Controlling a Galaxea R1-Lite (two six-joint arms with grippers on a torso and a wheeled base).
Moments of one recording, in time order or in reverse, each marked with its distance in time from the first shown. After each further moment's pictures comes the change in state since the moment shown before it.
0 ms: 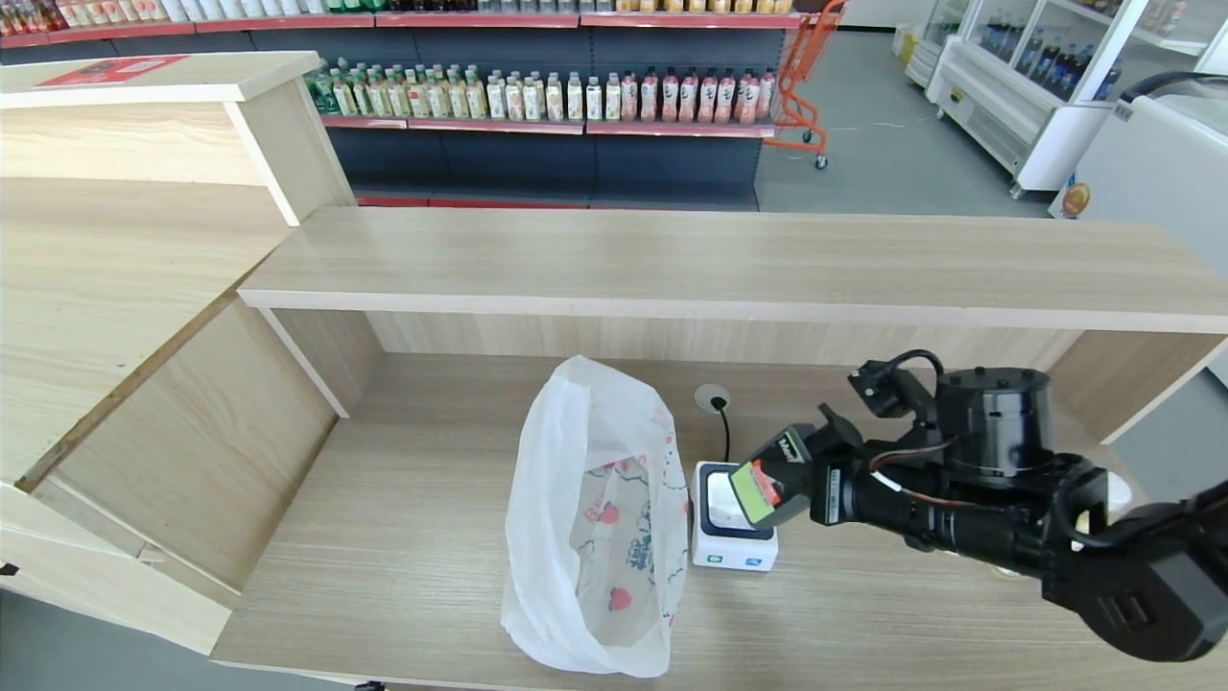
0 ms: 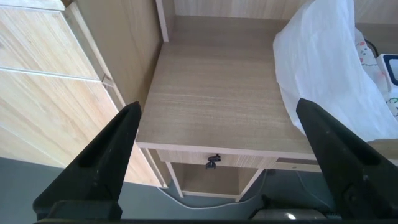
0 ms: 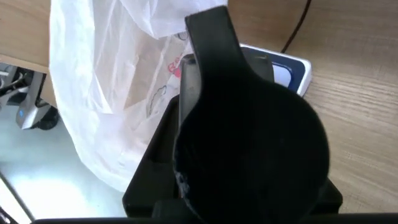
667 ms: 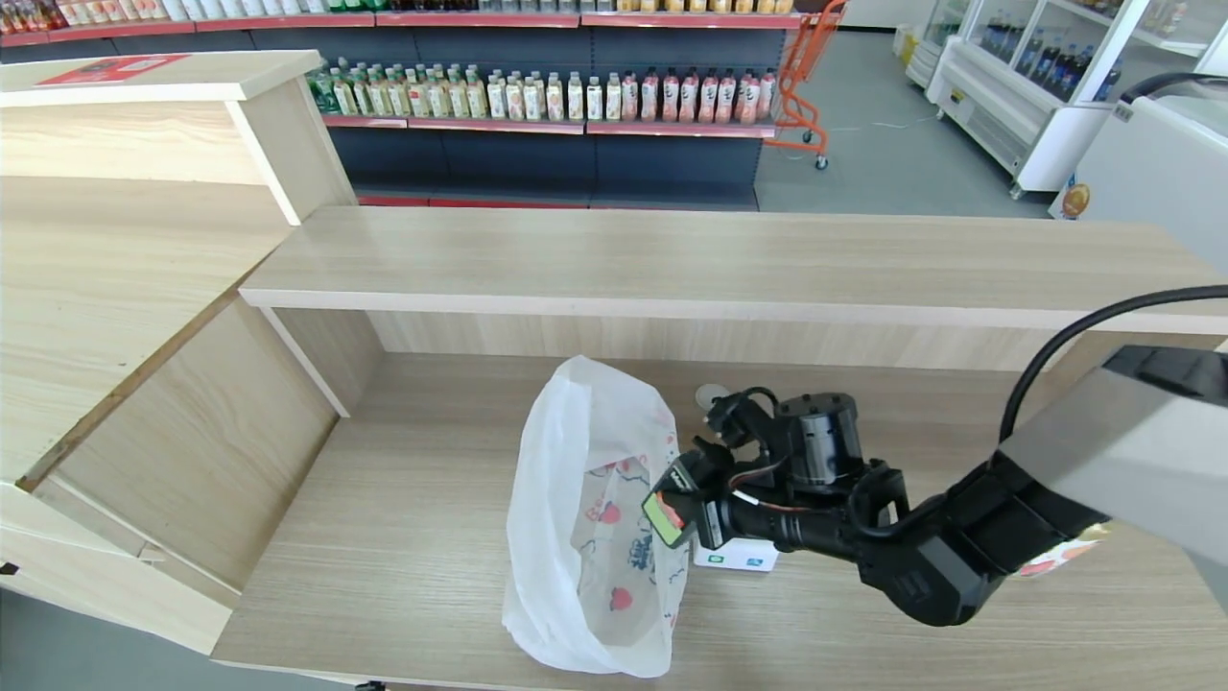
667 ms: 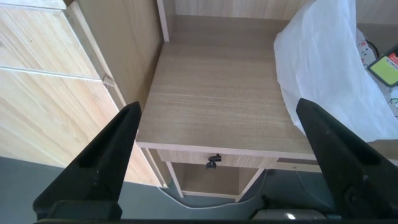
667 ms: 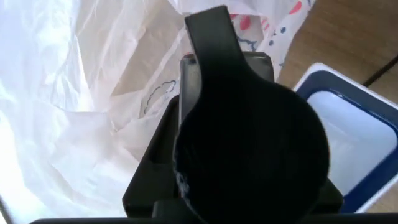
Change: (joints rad) left arm -0.001 0.000 0.000 0.000 0.000 0.000; right arm 0.140 0.320 -0.253 -0.006 0.001 -0.212
